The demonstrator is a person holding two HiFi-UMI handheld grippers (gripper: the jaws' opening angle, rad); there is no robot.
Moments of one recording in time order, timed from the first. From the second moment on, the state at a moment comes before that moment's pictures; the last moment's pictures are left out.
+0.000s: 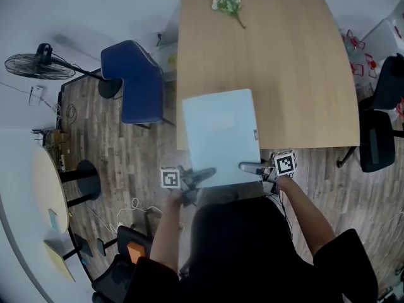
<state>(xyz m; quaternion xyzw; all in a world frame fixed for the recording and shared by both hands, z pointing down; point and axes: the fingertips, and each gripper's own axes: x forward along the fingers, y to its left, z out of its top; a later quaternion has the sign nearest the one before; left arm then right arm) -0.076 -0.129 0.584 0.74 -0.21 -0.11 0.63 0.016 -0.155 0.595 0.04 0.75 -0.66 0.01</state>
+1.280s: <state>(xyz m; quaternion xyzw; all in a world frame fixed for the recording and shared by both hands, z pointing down) -0.142 -0.283 0.727 0.69 -0.21 -0.05 0.69 -0.046 -0.304 0.712 -0.03 0.72 -0.70 0.01</state>
